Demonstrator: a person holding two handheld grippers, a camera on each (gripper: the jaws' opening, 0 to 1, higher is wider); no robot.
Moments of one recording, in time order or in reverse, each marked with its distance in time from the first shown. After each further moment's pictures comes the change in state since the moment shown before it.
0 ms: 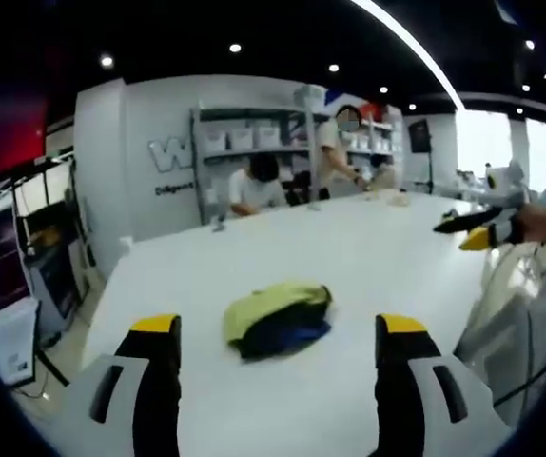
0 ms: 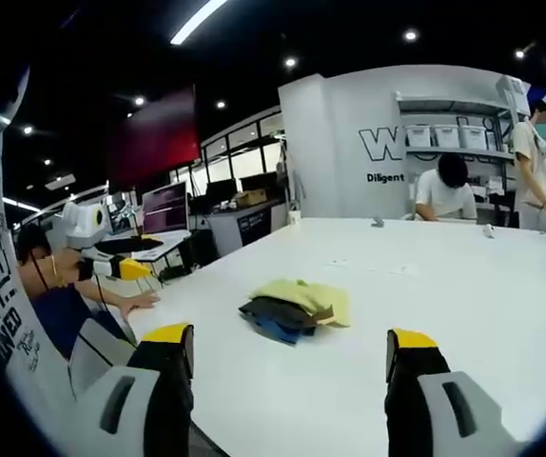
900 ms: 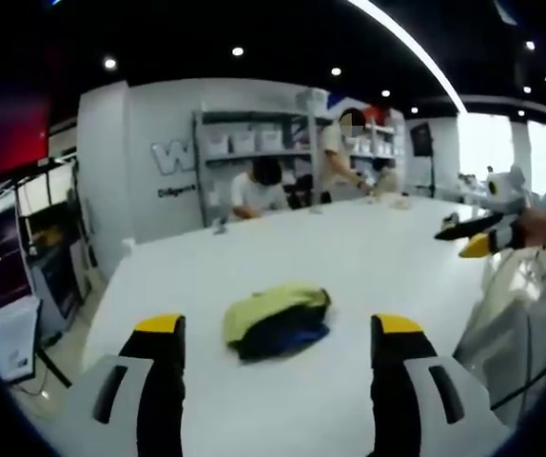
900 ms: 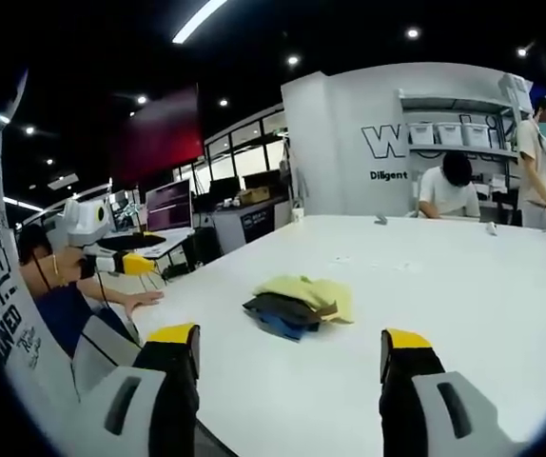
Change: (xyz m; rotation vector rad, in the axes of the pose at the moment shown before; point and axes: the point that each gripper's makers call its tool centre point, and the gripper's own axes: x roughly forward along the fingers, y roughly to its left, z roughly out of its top) left arm -0.002 -0.006 -0.007 -0.011 -0.010 0.008; right arm -0.003 0.000 -0.006 0.004 0.013 0.014
